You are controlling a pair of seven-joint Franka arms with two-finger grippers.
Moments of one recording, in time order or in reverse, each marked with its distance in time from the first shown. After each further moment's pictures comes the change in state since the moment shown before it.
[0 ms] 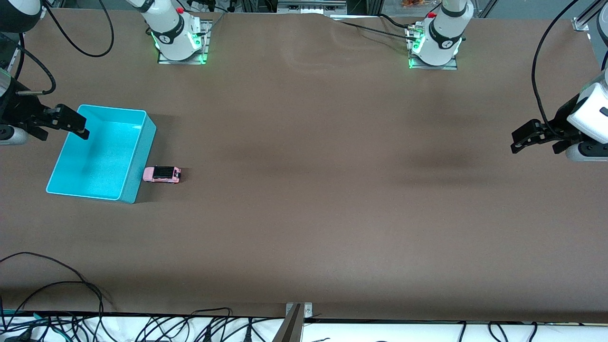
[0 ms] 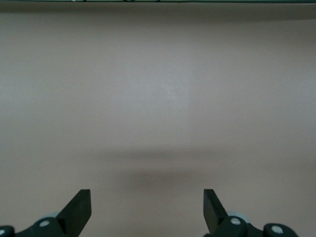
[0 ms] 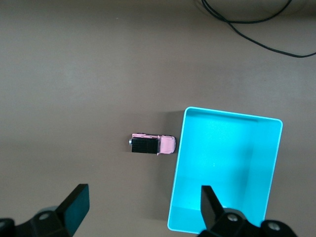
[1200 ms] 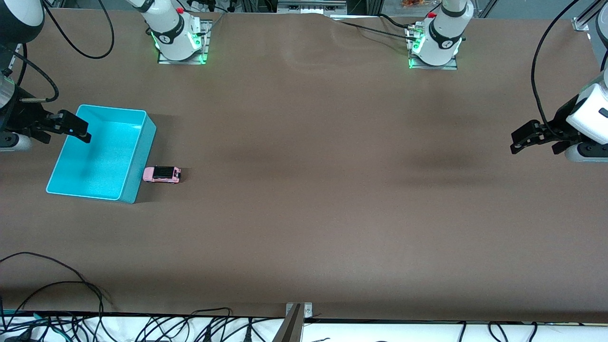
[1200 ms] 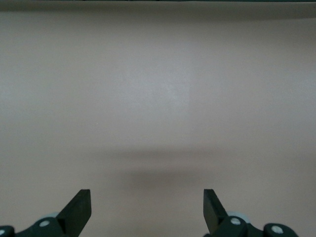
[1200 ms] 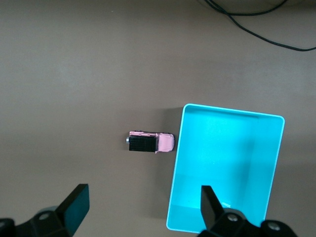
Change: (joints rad) left arm 0.000 0.000 0.000 -0.004 0.000 0.001 0.000; right arm -0.003 0.026 -0.004 0.000 0.000 -0.002 0.000
